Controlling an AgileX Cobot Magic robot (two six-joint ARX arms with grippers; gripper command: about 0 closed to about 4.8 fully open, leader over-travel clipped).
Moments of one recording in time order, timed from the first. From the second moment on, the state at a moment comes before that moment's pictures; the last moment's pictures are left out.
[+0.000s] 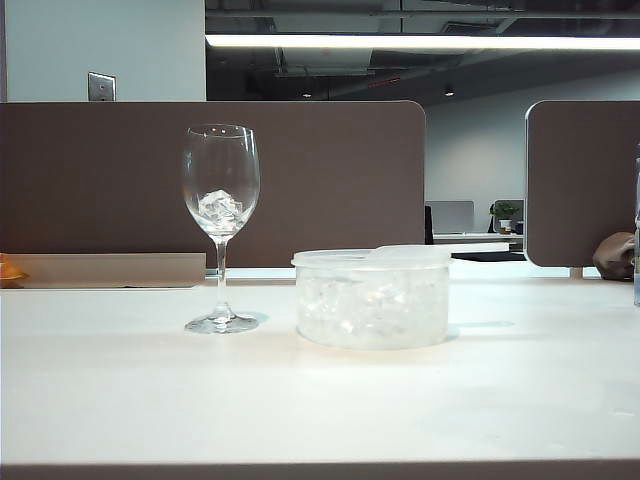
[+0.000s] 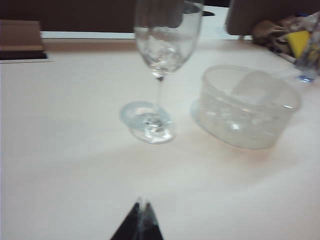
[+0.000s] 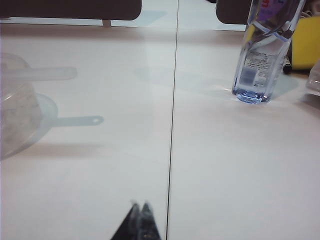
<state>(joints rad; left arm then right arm) -0.04 0.00 0.01 -0.14 0.44 -0.04 -0.01 0.00 0.01 -0.18 -0.09 -0.03</state>
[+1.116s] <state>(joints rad) -0.04 0.00 0.01 -0.14 0.15 -0.04 -0.01 0.00 0.01 -0.18 -0.09 -0.03</state>
